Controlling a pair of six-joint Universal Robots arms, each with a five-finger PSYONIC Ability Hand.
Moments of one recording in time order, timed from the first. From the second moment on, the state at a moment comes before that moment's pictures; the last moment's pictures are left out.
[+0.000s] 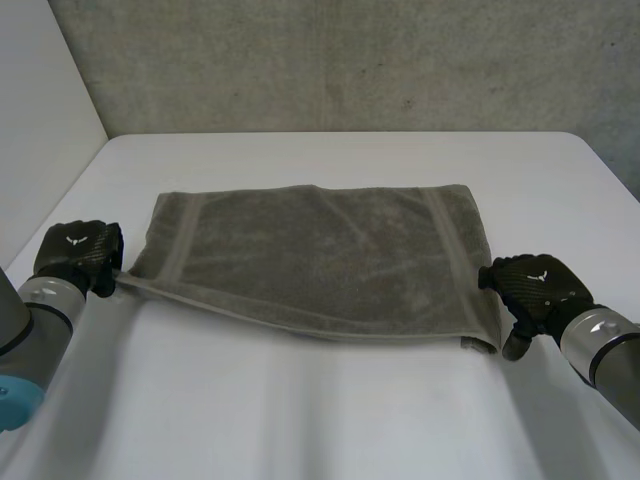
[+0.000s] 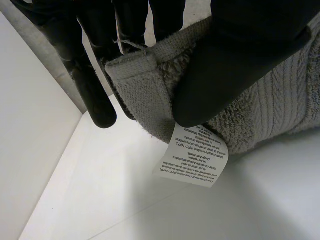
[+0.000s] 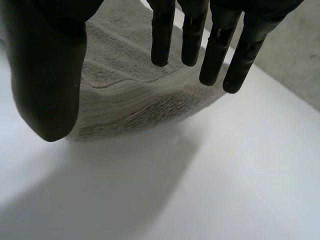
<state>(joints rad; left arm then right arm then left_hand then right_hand) 4.64 -1.90 -1.88 3.54 -1.51 3.44 1.70 -1.33 1.91 -0.12 1.30 2.68 1.18 1.22 1.22 1.22 1.02 0.40 0.41 0.40 0.40 0.19</state>
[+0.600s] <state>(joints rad) 4.65 -1.90 -1.87 3.54 -1.51 3.44 1.72 -1.20 1.89 -0.27 1.26 2.91 1.18 1.22 1.22 1.22 1.02 0.63 0.63 0.63 0.63 0.46</state>
